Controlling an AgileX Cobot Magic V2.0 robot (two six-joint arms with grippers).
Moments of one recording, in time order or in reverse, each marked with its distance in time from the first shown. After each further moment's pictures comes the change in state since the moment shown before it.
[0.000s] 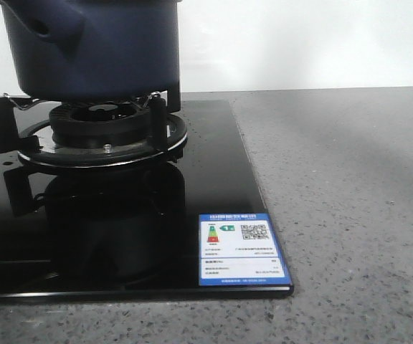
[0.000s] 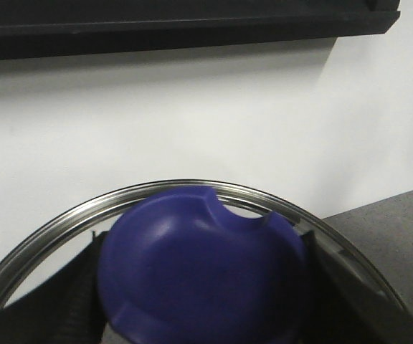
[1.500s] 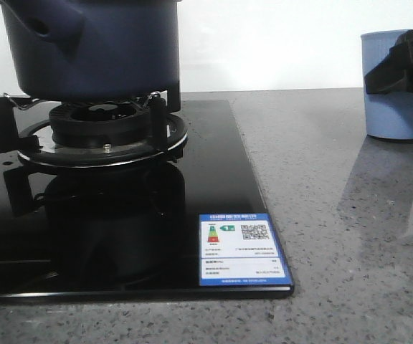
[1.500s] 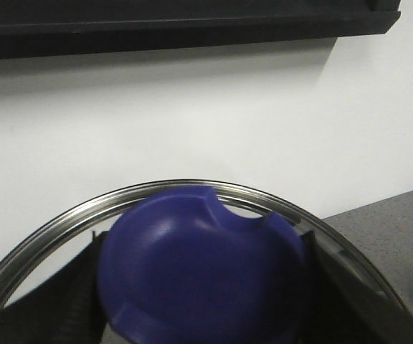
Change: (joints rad) left arm 0.000 0.000 0.000 -0.001 0.000 -0.002; right arm -0.205 0.312 0.300 -0.021 -0.582 -0.067
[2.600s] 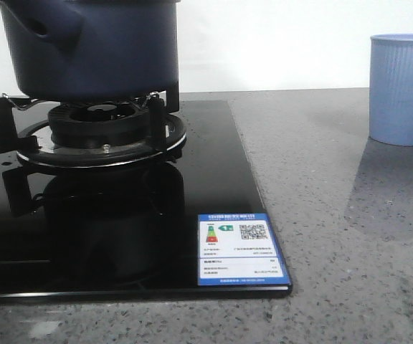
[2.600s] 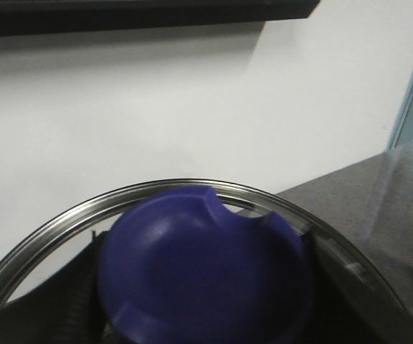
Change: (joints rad) left arm -0.053 0.002 0.000 -0.011 0.111 0.004; right arm 0.000 -0.619 0.304 -0.434 0.152 0.666
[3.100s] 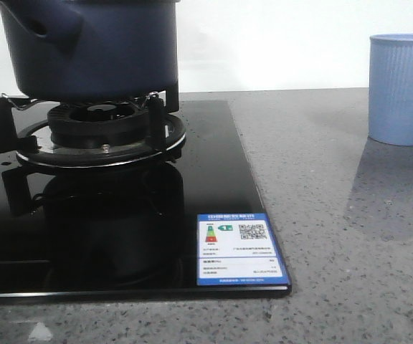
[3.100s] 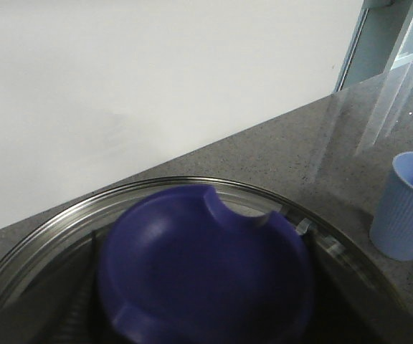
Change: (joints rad) left arm -0.087 0.129 0.000 0.001 0.034 0.002; right arm 0.000 -0.108 0.011 -0.007 0.036 0.008
